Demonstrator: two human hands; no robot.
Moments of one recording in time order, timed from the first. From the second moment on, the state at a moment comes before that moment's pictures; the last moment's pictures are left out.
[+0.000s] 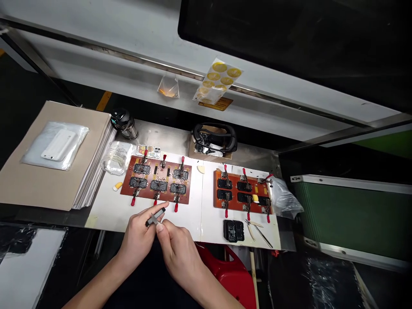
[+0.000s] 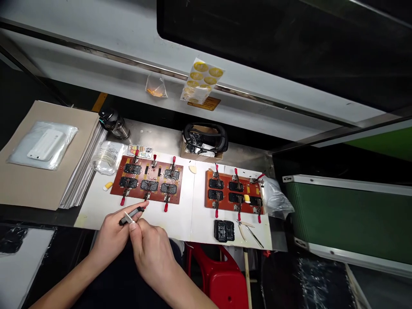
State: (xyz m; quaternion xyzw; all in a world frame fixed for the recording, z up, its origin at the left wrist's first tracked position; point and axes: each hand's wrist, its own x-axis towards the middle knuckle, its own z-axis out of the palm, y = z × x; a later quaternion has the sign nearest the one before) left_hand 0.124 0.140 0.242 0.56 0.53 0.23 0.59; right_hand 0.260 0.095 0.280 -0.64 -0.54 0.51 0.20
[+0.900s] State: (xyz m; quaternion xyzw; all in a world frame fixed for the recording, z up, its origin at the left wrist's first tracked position) left_hand 0.125 0.140 0.238 0.56 0.54 0.23 0.58; right_hand 0.259 0.100 0.280 -0.65 -0.54 0.49 0.20
